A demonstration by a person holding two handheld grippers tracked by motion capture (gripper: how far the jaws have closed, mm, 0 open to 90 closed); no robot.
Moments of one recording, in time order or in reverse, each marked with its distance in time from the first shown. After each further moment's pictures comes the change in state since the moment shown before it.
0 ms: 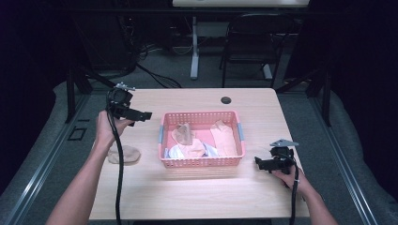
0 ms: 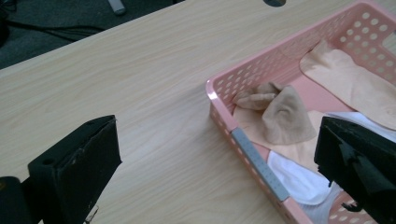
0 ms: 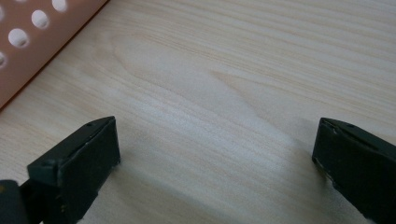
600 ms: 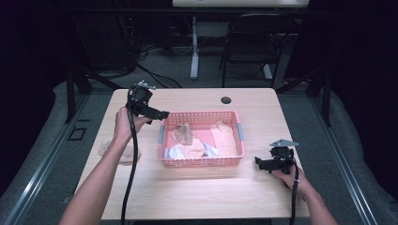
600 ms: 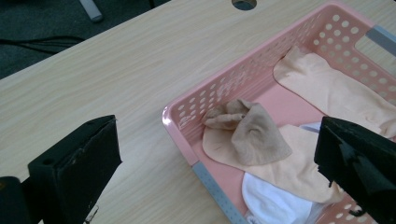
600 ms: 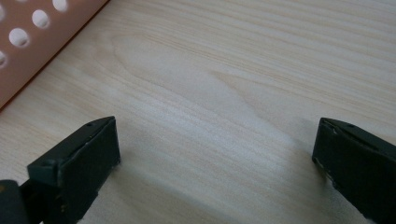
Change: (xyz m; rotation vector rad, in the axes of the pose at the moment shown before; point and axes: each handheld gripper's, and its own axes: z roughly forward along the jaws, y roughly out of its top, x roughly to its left) left arm -0.033 0.023 0.032 0.015 -0.049 0.064; right arm 0.000 0.000 0.000 0.000 0.002 -0.002
